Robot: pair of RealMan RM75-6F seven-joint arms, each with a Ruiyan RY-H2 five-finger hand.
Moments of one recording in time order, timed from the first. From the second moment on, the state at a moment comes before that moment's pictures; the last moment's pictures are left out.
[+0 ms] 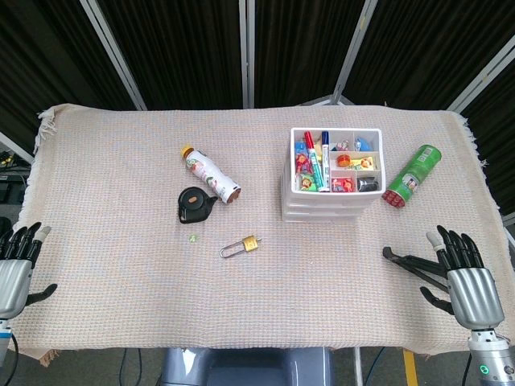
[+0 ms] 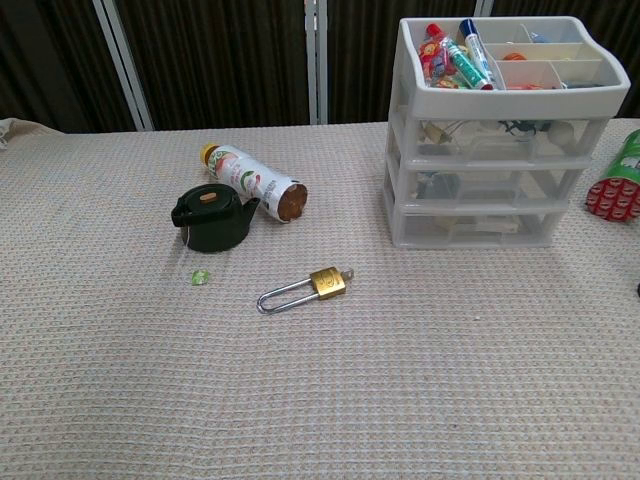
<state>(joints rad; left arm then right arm) -0.09 -1.12 -0.03 -1.68 1.45 1.45 0.24 0.08 -1.16 0.04 -1.59 -1.62 1.57 -0.08</state>
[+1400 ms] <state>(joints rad) -0.07 -1.07 -0.03 -1.73 1.49 1.51 0.17 0.11 -1.13 0.04 -1.75 -1.57 1.45 0.30</state>
